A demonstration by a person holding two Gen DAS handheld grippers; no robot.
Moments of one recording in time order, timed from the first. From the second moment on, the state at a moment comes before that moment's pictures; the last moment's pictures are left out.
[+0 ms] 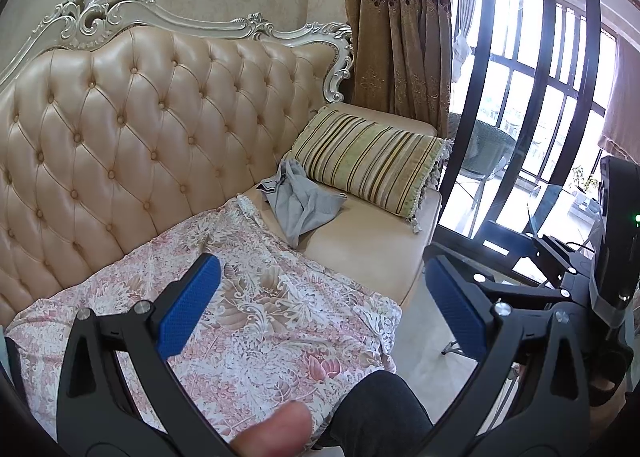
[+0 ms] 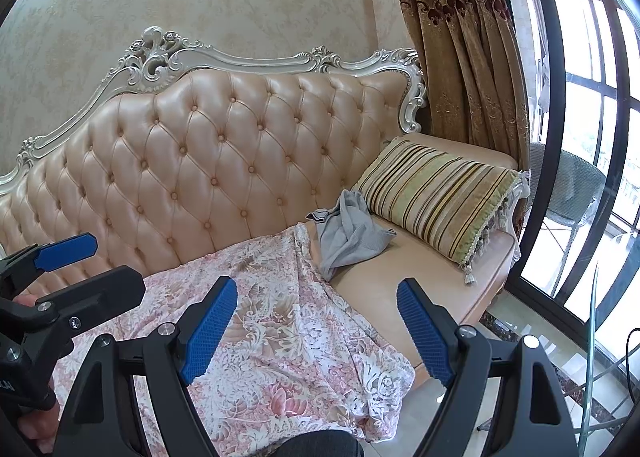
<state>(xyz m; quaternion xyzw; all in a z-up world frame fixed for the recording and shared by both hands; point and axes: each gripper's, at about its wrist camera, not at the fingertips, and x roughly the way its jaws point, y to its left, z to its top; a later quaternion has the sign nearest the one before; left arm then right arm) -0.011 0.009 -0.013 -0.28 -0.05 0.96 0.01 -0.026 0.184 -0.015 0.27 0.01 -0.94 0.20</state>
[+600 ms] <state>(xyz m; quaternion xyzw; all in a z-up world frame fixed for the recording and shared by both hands) -0.096 0.006 -0.061 -0.36 -0.04 0.93 0.04 -0.091 0.187 -0.092 0.33 -0.04 -0.92 0.18</state>
